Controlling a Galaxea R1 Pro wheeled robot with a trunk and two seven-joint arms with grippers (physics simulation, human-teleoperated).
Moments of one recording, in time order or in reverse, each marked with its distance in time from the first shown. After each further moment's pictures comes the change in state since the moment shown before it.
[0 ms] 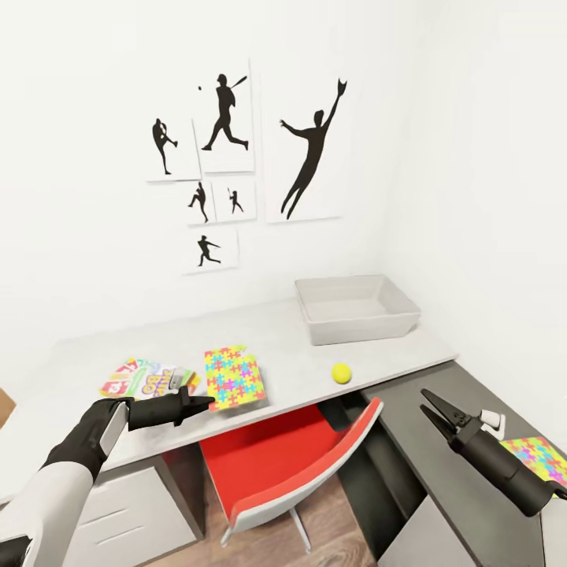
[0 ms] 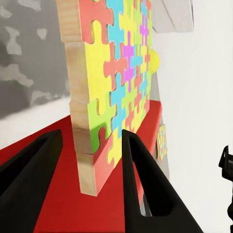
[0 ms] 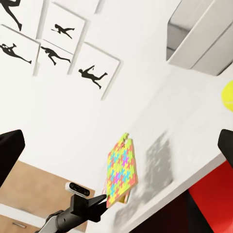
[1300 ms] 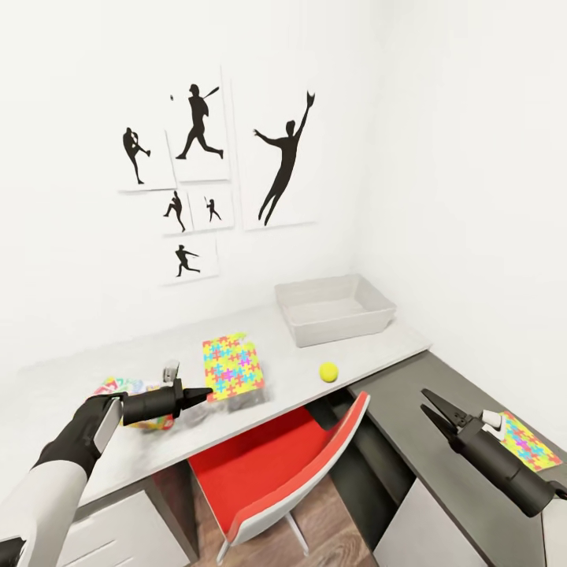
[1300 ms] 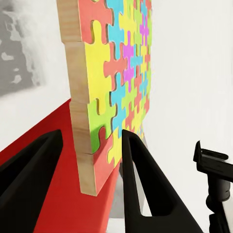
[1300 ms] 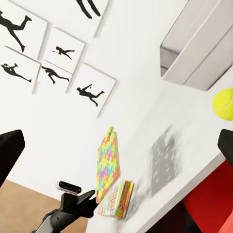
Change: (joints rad) left arm 0.001 0.019 -0.002 -0.038 -0.003 0.003 -0.122; right arm 0.000 -0.001 -0.004 0.000 -0.001 0.002 0.000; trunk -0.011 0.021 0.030
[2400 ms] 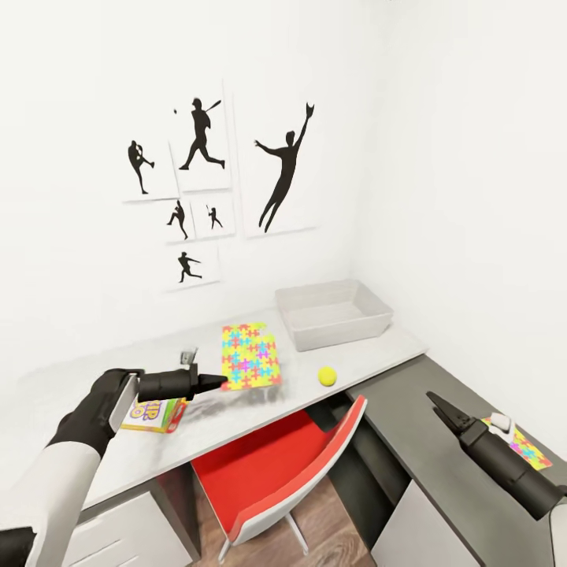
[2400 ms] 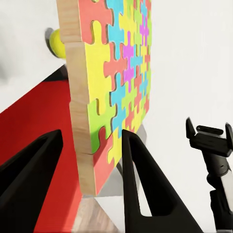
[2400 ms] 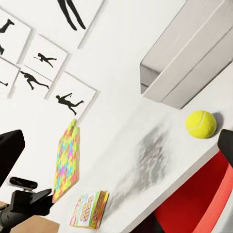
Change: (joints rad) left arm -0.048 -0.022 -0.138 -0.123 -0.002 0.085 -0.004; right arm 0.020 -0.020 0.002 -0.012 0.018 -0.107 -0.066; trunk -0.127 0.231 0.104
